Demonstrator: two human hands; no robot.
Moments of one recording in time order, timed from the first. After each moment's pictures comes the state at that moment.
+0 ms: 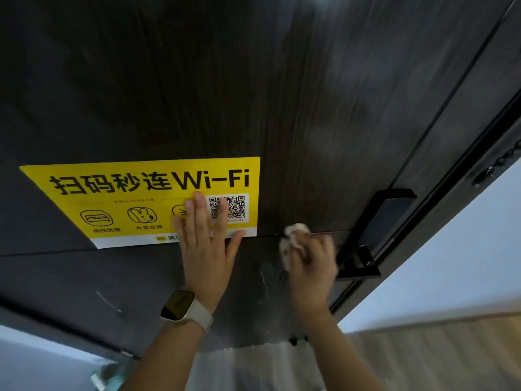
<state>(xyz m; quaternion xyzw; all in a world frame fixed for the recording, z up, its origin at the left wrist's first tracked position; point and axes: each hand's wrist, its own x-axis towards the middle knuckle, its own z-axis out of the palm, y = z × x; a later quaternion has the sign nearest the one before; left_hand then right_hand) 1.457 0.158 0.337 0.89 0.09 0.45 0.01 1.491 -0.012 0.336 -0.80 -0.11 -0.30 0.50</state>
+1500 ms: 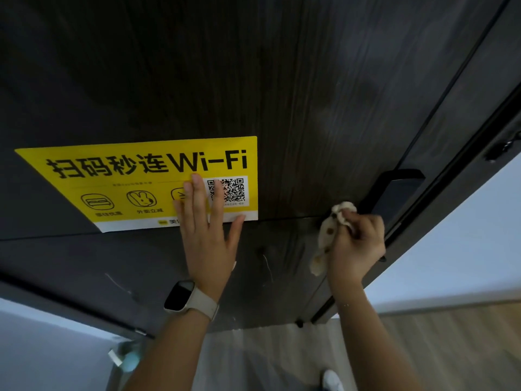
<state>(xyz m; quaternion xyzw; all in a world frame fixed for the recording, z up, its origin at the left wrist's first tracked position) 1.448 0.149 0.346 0.89 0.10 0.44 0.09 1.520 -0.053 0.346 -0.76 0.05 -0.33 0.56</state>
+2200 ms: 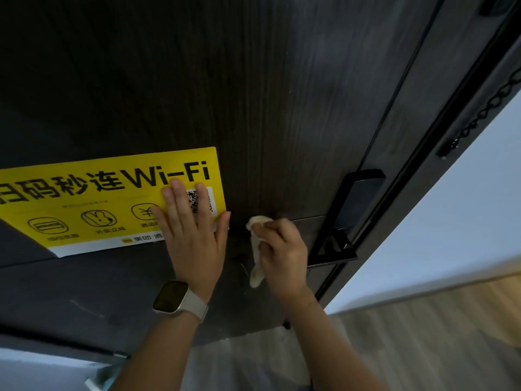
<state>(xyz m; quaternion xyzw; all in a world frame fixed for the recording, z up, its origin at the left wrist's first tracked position) 1.476 0.131 0.346 0.88 0.10 0.46 0.01 1.503 -0.024 0.339 -0.83 -0.26 -0.32 0.39</state>
